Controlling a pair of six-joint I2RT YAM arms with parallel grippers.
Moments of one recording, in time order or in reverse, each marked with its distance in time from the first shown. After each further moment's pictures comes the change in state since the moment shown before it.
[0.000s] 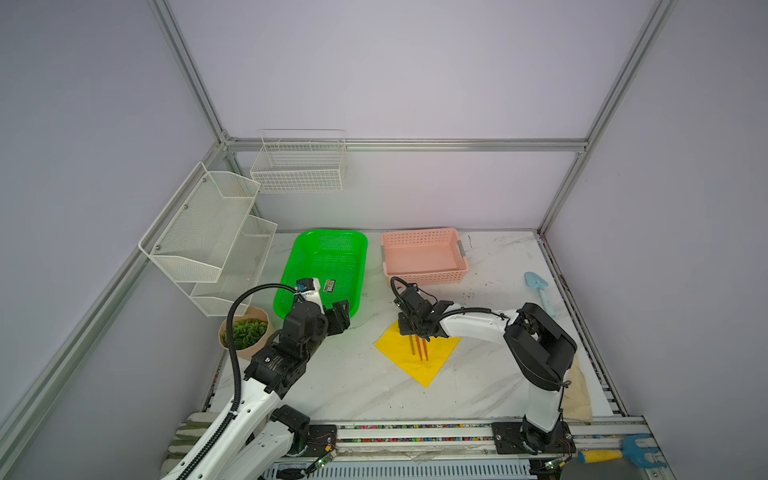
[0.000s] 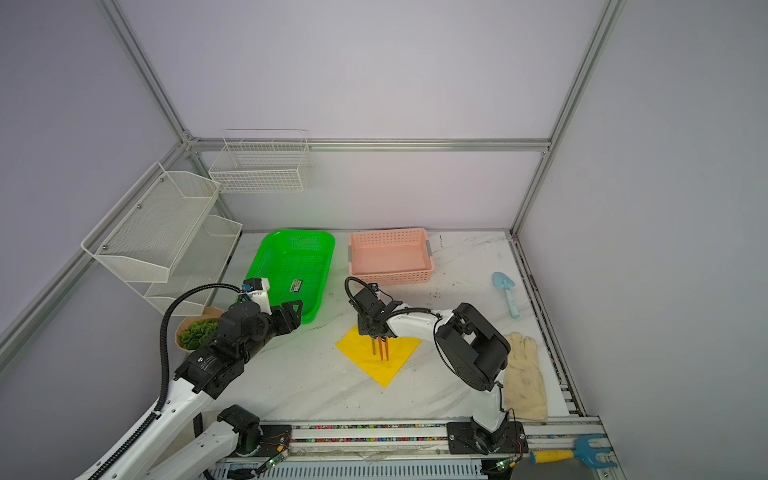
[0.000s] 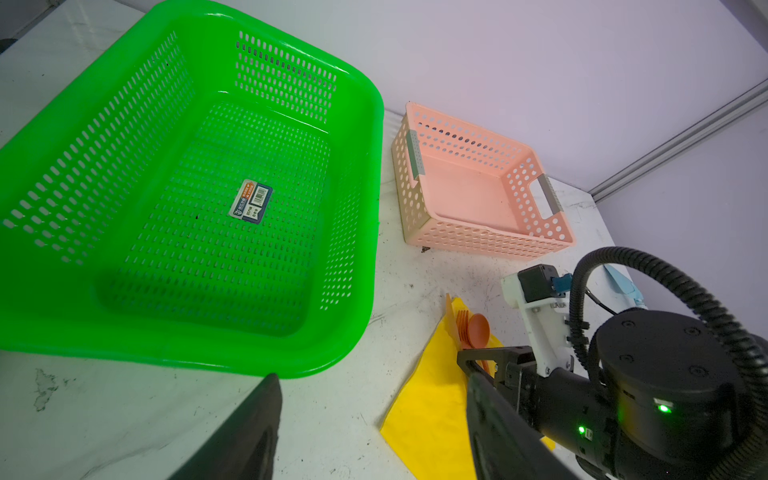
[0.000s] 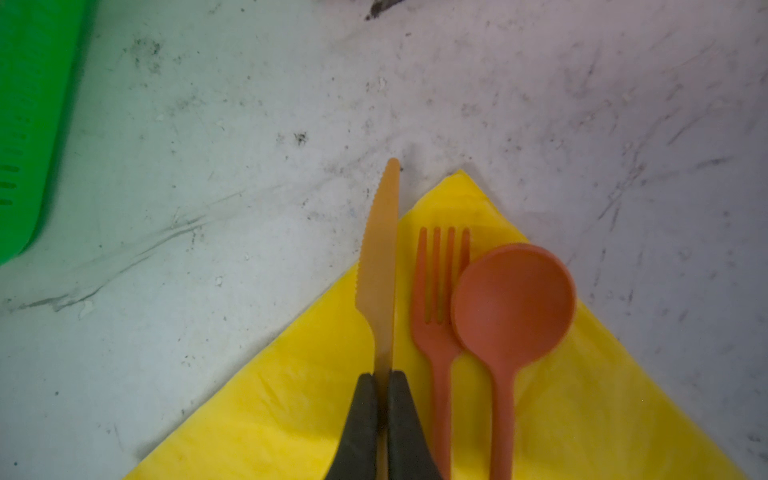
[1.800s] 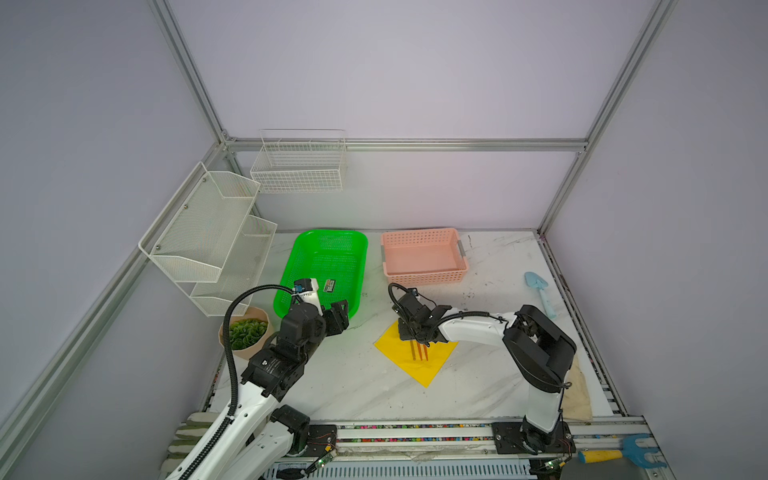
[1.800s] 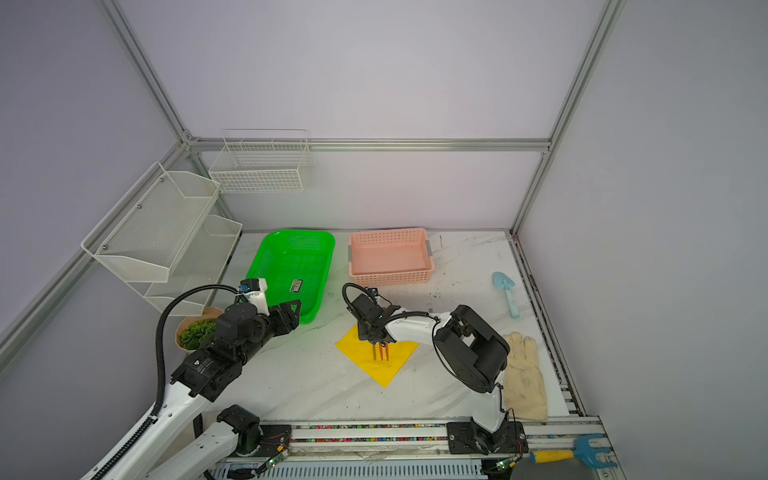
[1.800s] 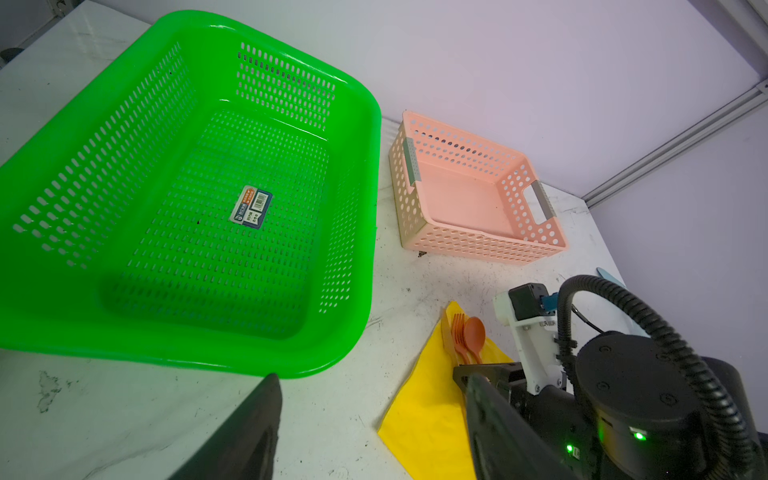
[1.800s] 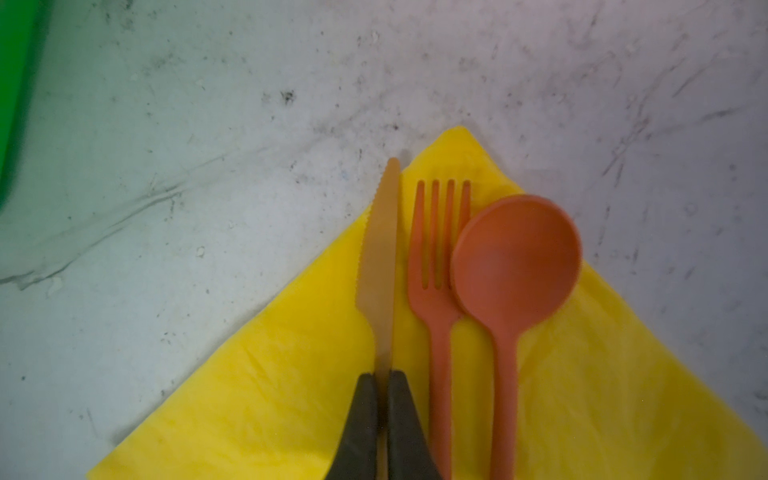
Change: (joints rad) left arm 0.000 -0.027 0.000 -0.006 -0.003 0.000; right arm 0.030 -0.007 -0.026 -0.011 0.033 0.029
